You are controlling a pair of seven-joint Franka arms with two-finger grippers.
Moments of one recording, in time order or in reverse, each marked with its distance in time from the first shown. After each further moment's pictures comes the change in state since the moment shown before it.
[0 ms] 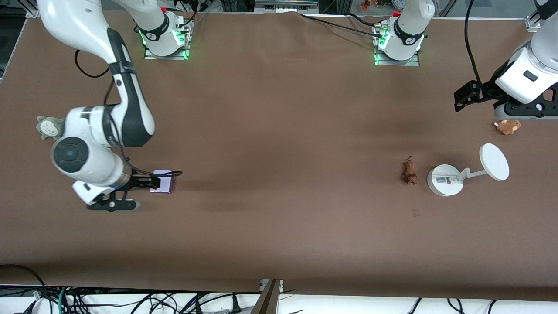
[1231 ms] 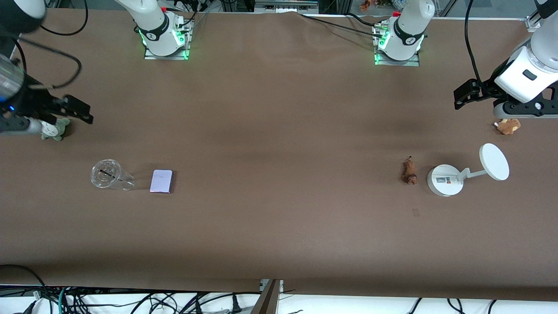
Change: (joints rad) left arm -0.001 -0.002 -0.001 0.001 0.000 -0.020 0.000; right arm -0.200 -0.536 0.114 -0.147 0.001 -0.356 -0.082
